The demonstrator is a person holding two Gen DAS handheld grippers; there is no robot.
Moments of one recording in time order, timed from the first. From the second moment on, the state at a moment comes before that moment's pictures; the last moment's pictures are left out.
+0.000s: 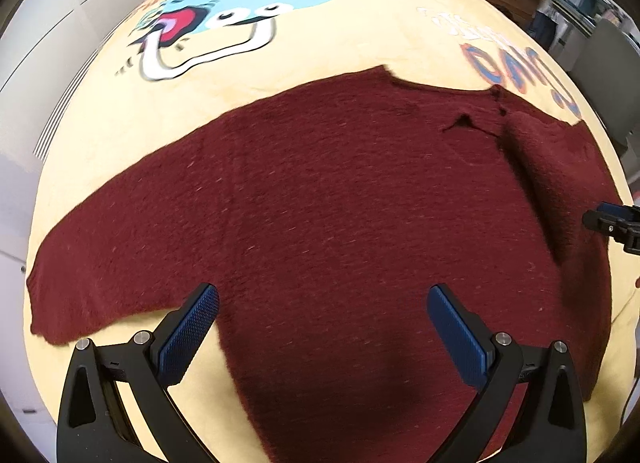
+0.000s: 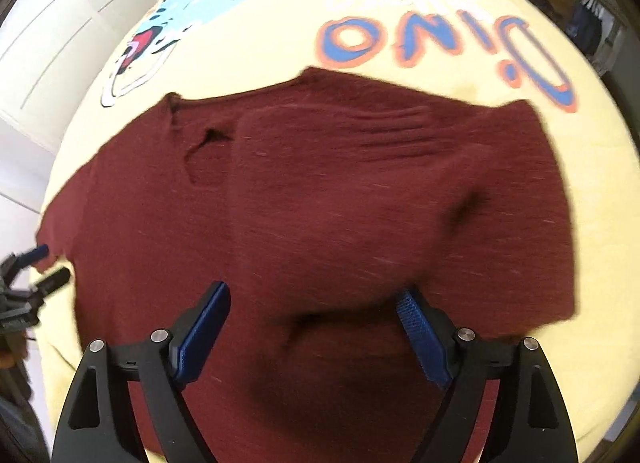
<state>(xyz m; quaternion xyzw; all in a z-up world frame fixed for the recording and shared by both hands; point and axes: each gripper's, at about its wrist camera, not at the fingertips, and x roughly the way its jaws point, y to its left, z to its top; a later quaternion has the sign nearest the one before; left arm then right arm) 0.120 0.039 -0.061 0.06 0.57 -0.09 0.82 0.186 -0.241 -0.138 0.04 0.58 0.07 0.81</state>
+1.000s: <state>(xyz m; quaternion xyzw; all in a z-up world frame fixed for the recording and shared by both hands) 0.157 -0.249 -0.109 0.28 0.56 -0.31 0.72 0.117 -0.364 -0.161 0.10 0.59 -0.05 0.80</state>
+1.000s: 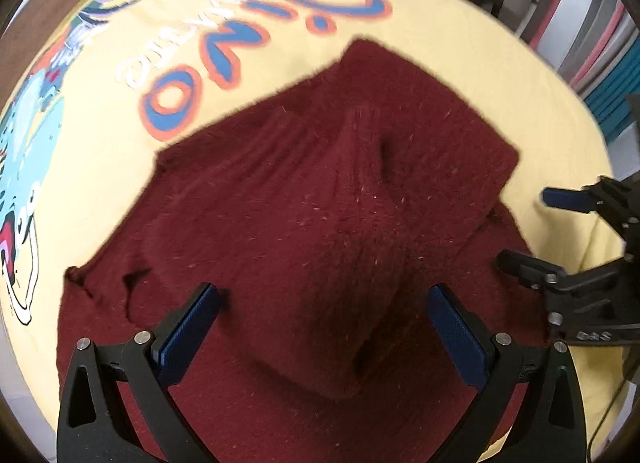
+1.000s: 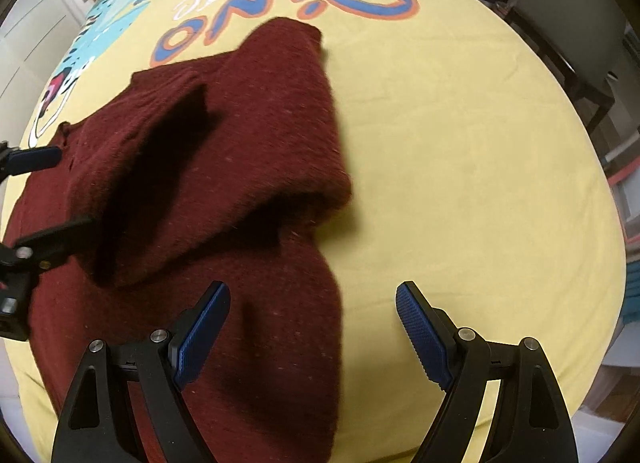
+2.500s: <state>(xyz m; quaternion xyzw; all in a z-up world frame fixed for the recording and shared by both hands) 0.208 -0.042 -0.141 -0.02 0.60 -0.11 0.79 0.150 -0.351 -0.178 0.07 0.59 -0.04 0.80</state>
